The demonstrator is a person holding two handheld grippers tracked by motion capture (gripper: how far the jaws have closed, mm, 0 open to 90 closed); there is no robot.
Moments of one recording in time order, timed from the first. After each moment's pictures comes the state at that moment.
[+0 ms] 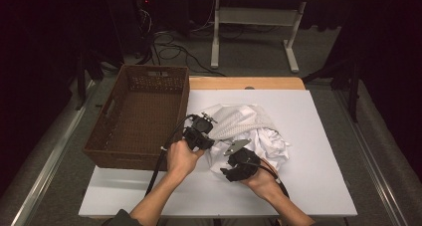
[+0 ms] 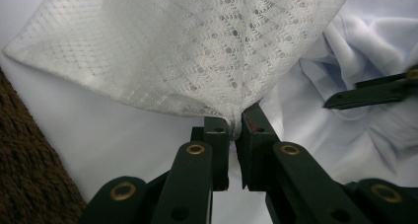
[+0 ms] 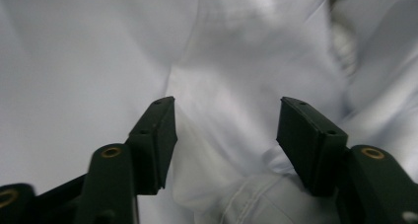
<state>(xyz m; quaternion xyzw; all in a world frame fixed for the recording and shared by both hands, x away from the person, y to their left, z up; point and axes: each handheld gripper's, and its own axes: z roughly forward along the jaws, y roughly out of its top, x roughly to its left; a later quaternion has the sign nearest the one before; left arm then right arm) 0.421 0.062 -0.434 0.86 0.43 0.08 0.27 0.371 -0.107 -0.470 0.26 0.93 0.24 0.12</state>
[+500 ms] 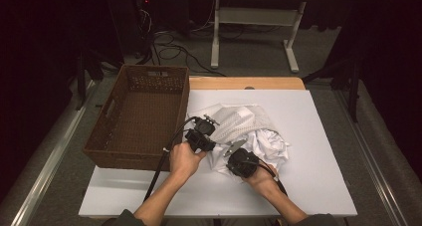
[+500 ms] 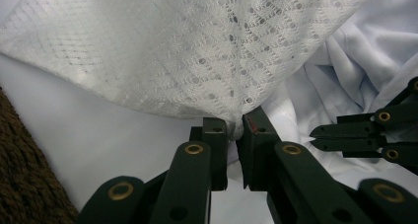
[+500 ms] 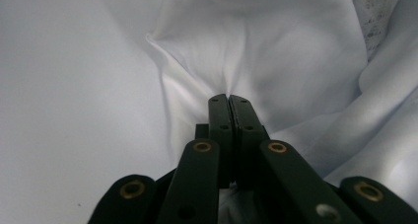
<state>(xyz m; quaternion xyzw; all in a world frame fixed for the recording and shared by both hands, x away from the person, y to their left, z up) 0.422 0.056 -0.443 0.86 0.43 0.08 0.26 0.383 -0.109 -0.491 0.24 0.94 0.21 0.10</state>
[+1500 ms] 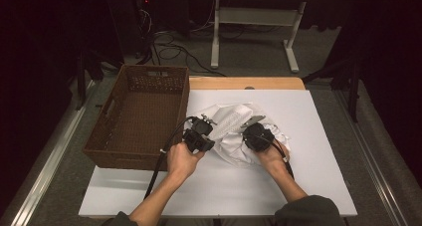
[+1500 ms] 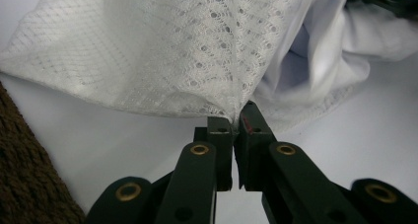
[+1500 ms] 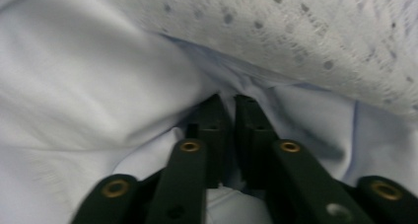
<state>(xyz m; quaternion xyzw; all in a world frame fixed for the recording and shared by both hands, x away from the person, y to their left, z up) 0.416 0.062 -0.436 0.85 0.43 0.07 0.28 0.438 -0.144 -0.461 0.36 0.88 0.22 0.21</state>
